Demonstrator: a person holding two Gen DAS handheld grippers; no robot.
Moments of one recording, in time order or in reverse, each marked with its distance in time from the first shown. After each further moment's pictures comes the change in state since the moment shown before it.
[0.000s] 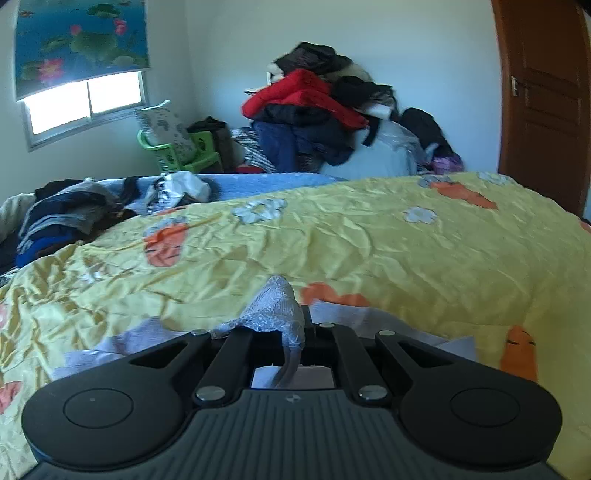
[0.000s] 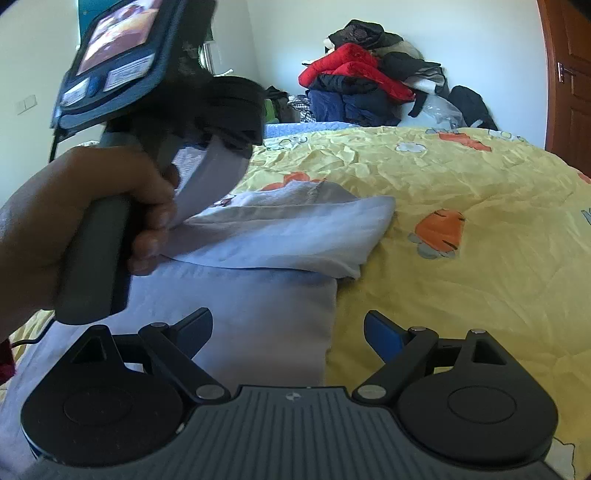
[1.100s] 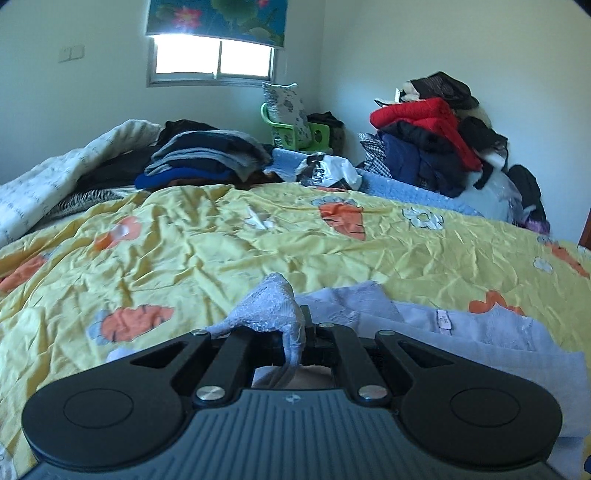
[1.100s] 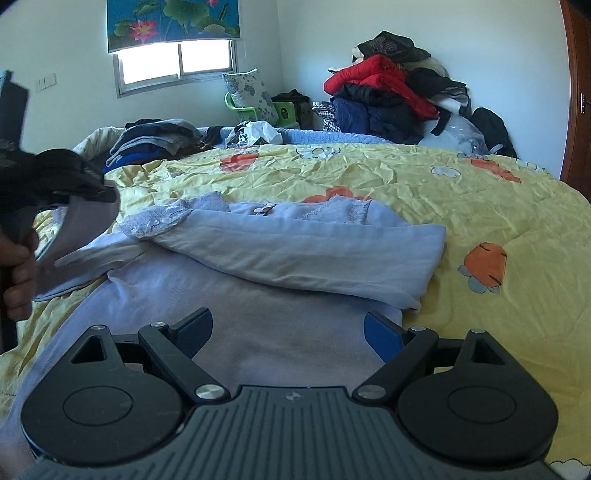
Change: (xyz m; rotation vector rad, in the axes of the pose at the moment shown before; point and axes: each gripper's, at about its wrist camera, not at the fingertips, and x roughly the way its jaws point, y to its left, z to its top) left arm -0.054 0.186 -0.063 -0.325 -0.015 0.218; right arm 0.012 0.047 0.014 -0.093 -0.014 0.019
